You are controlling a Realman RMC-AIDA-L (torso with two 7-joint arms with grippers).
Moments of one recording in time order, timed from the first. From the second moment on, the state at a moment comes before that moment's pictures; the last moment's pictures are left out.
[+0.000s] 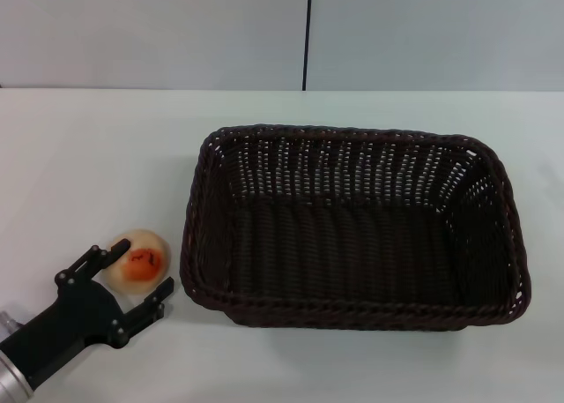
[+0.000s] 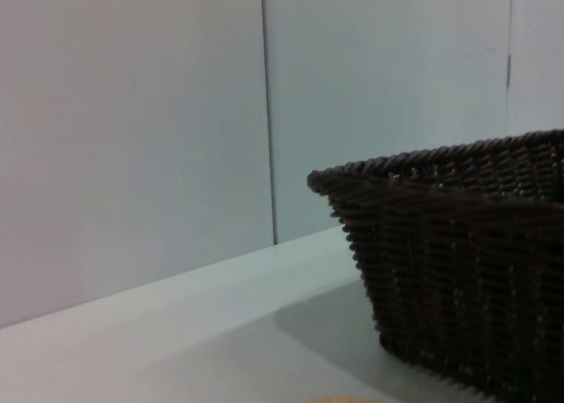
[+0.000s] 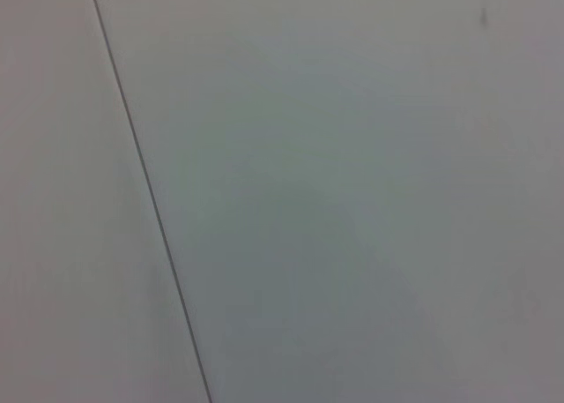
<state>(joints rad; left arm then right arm) -0.20 -2.07 0.15 0.09 2.07 1.44 -0.35 0.13 2.07 -0.80 -0.41 -0.97 -1.69 1.01</state>
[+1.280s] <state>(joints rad) -0.19 -2.06 -0.04 0.06 2.07 1.72 -0.33 0.14 2.07 -0.79 -0.39 -0.96 -1.65 1.01</state>
